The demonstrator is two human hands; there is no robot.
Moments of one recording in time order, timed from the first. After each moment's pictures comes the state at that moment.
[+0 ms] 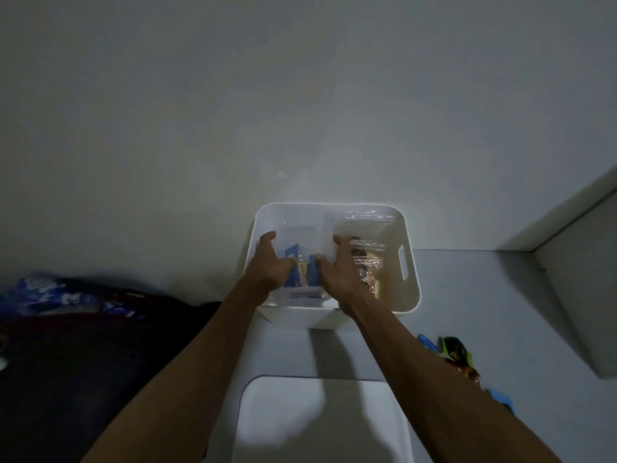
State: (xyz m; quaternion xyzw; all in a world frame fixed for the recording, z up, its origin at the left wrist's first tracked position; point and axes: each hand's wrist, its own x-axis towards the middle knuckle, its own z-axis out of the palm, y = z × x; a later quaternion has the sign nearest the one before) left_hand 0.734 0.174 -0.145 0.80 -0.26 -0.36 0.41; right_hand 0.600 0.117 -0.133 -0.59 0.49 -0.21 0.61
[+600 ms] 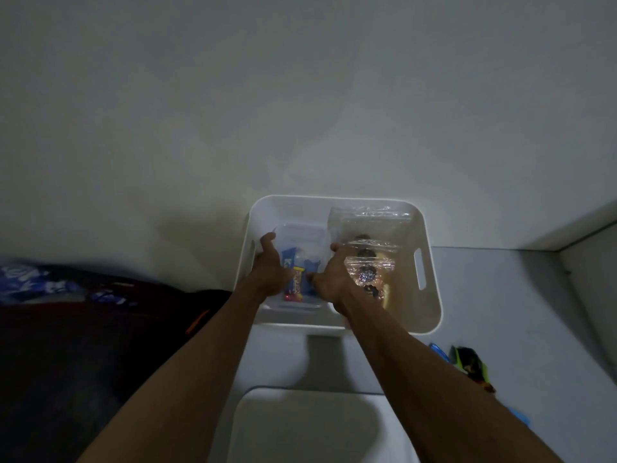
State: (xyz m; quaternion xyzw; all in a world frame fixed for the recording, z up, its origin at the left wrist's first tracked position) left_hand 0.764 0.147 -0.194 0.80 -0.32 -0.40 0.30; right_hand 0.629 0.084 -0.175 -0.57 0.52 -0.06 0.63
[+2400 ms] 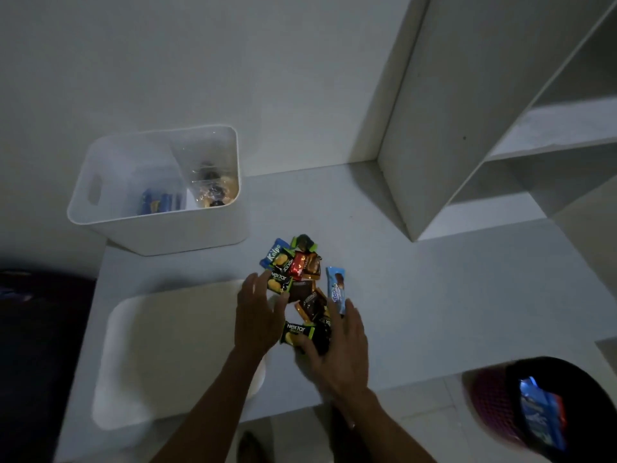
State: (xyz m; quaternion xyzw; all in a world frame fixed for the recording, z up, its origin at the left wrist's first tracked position) left_hand 0.373 0.282 -0.225 0.80 -0.47 -0.22 0.29; right_hand 0.203 0.296 -0.246 -0.72 0.61 -0.14 0.29
